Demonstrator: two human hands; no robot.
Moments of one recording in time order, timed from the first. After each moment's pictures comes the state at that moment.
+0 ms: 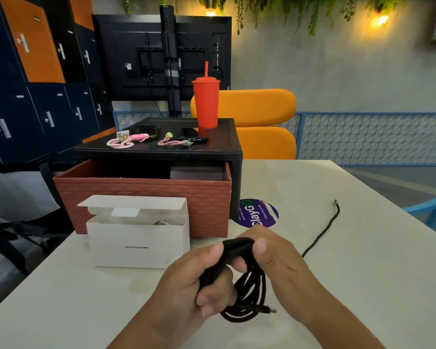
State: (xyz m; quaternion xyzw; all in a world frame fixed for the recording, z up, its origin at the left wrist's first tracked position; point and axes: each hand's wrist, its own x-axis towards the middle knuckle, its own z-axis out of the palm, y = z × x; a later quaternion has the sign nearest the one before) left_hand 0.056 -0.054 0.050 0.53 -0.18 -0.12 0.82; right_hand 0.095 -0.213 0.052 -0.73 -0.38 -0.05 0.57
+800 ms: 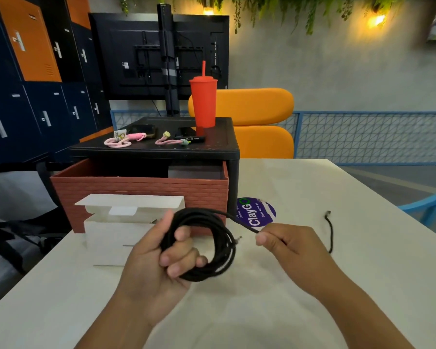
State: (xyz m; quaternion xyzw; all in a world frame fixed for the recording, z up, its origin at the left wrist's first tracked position) left_hand 0.066 -0.032 0.059 0.35 -0.08 -0.06 0.93; right_hand 0.119 -0.240 0.055 -0.86 -0.26 -0.13 0.42
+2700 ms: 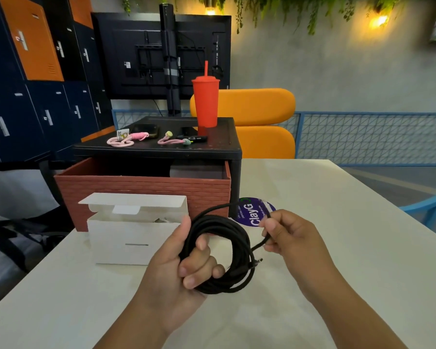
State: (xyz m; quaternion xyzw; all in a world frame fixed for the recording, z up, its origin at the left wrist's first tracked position) left_hand 0.062 -0.047 0.053 0.37 -0.07 -0.08 0.92; right_hand 0.115 -0.221 0.062 -0.76 -0.09 -0.06 0.64
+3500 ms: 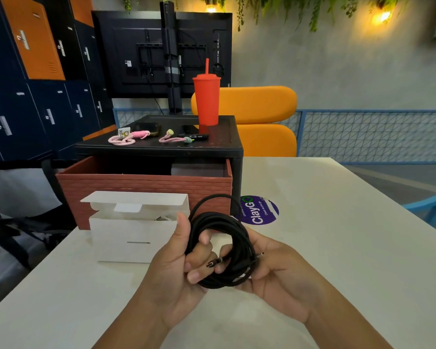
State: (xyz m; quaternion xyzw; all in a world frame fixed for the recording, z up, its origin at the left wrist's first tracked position) left_hand 0.065 -0.049 0.051 0.39 -0.06 -0.05 0.92; right_hand 0.105 -0.209 0.048 -0.46 -0.23 0.35 0.78
